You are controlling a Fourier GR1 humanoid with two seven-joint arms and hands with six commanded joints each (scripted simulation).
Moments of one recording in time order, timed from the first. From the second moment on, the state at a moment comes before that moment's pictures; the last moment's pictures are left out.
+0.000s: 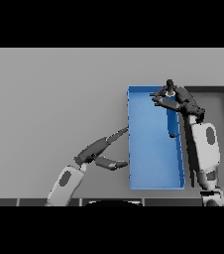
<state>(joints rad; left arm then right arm) -0.14 -0.01 -0.43 -1.64 -0.19 -0.38 0.12 -0.57 -0.36 -0.01 -1.33 -0.36 0.27 0.61</state>
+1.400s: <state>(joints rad) -0.14 -0.01 -0.44 -1.64 -0.20 -0.37 0.13 -0.65 -0.60 0.46 -1.17 -0.34 0.32 0.60</state>
